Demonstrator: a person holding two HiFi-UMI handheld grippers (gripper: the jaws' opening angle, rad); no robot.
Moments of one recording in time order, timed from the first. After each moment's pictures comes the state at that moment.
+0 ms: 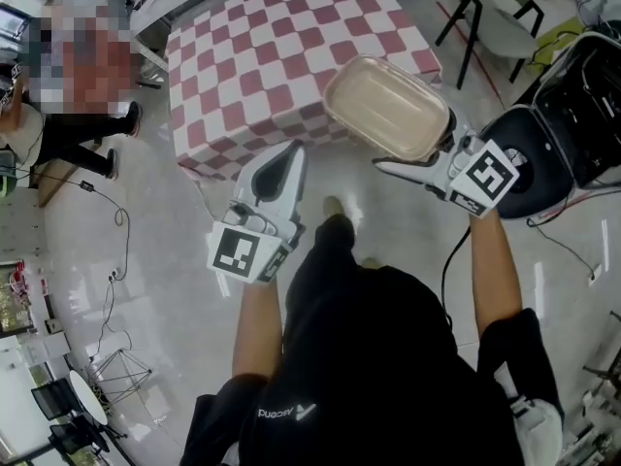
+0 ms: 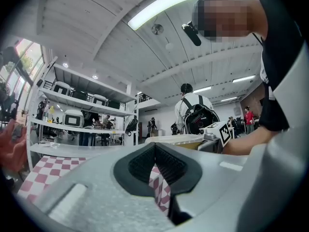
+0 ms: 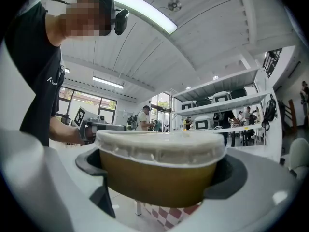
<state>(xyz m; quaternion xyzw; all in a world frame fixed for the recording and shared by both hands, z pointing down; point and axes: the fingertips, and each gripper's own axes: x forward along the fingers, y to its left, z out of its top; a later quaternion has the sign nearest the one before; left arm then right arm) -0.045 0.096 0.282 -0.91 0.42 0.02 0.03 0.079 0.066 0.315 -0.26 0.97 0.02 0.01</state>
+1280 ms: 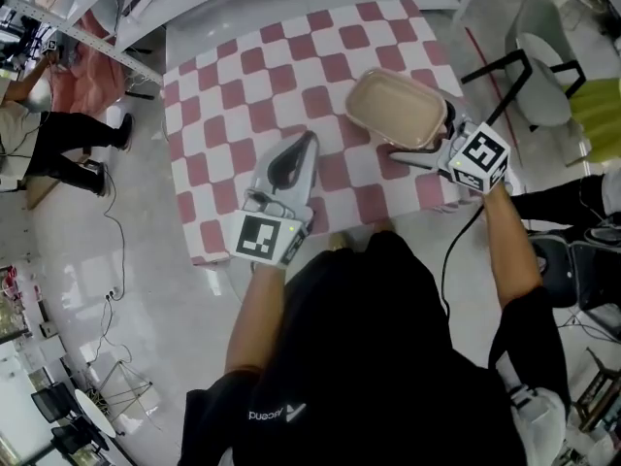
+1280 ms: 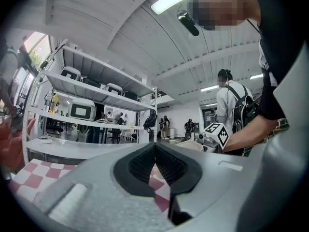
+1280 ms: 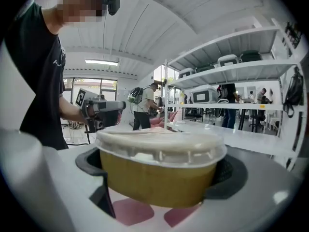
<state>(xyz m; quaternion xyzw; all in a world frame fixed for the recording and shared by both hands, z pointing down) -0.110 -0.208 0.337 -0.89 0.46 0.01 0.00 0.030 -0.251 0.416 -0.20 0.97 -0.02 -0.13</state>
